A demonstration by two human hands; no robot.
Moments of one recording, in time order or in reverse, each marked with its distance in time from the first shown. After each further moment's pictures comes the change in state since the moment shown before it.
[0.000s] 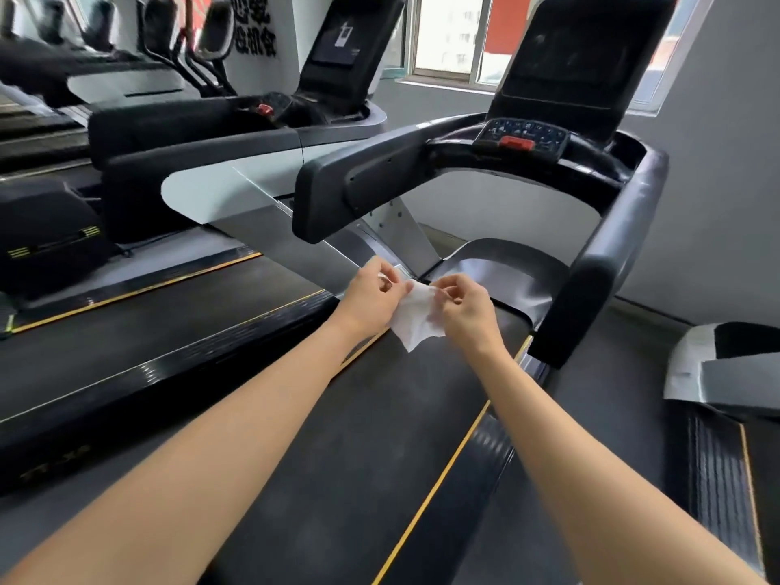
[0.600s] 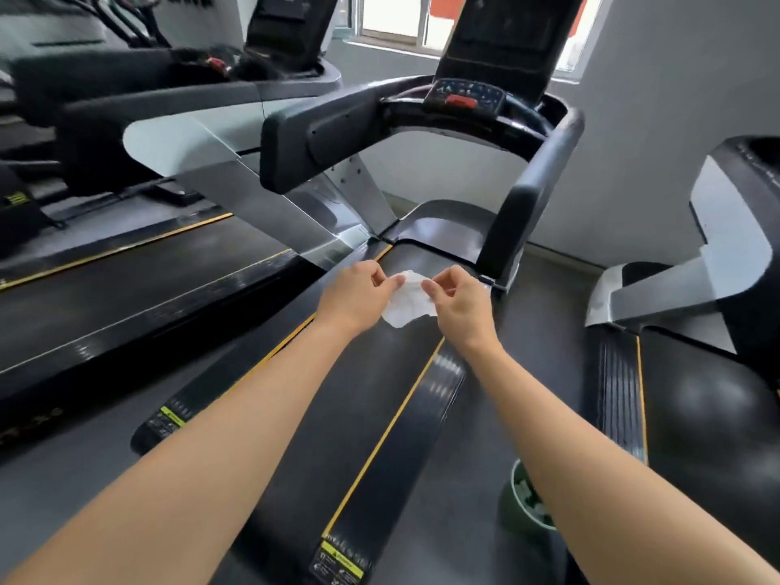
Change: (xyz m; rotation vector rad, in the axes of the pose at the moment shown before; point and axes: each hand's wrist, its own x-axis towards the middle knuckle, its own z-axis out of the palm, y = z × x) left_hand -0.192 -0.001 -0.012 0.335 -0.077 0.065; right_hand -0.212 -0.008 -0.031 -0.180 0.134 0.035
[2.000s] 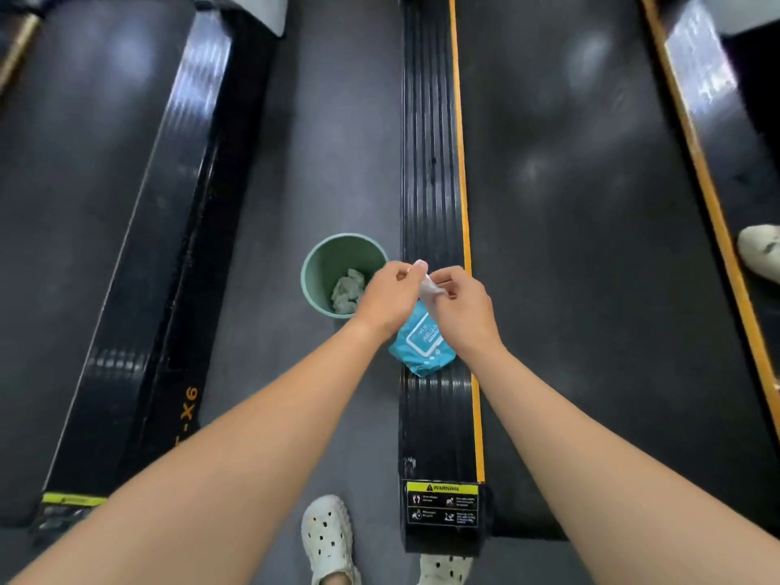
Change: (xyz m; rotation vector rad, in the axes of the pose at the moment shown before) left_hand -0.232 0.136 0.859 -0.211 -0.741 -0.241; right_hand -0.198 0.753 -0.330 0.090 0.119 0.752
